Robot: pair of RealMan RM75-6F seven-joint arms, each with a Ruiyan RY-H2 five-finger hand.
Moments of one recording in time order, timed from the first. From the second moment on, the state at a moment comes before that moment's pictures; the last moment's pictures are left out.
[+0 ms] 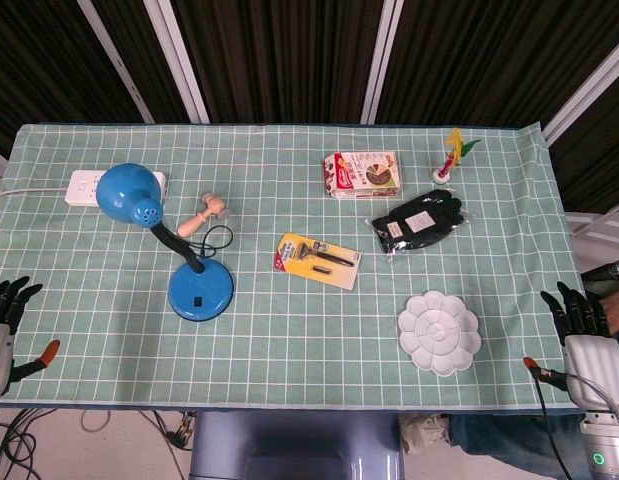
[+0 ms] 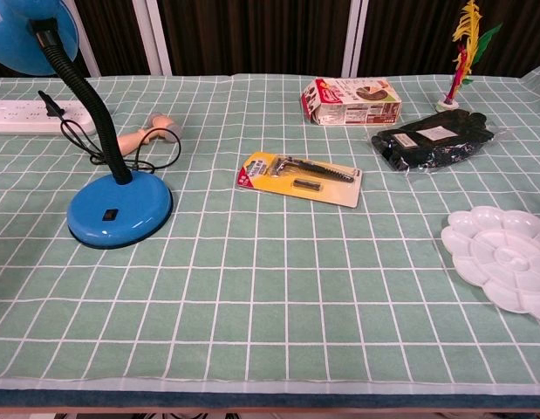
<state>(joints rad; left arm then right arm) -0.06 -1.08 -0.02 -1.82 1.43 1.54 0.11 0.04 -1.16 0.08 -1.63 -1.50 1.54 -0.08</state>
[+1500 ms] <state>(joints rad) -0.19 -1.23 -0.01 -1.76 1.49 1.29 0.23 0.04 -1.16 0.08 -1.63 -1.48 1.53 -0.10</state>
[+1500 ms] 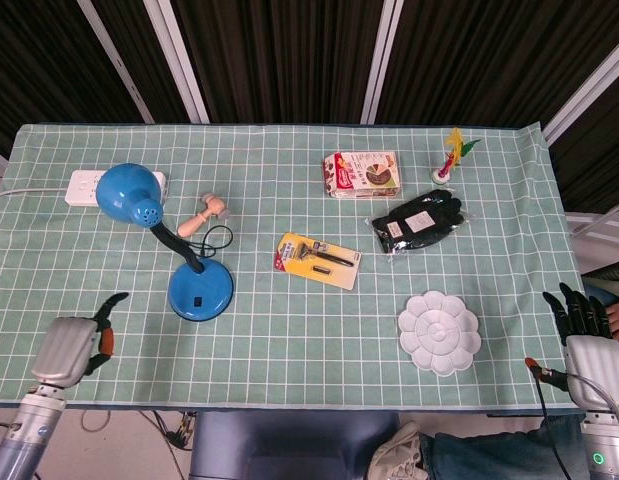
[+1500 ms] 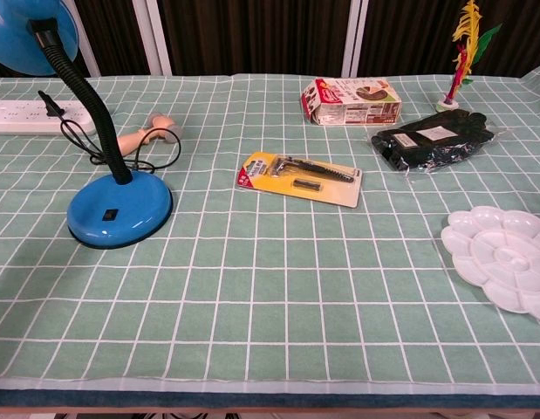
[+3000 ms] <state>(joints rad) -0.39 -1.52 -0.03 -1.67 1.18 1.12 0.64 0.04 -1.16 0.09 -1.63 -1.46 1.53 -0.09</state>
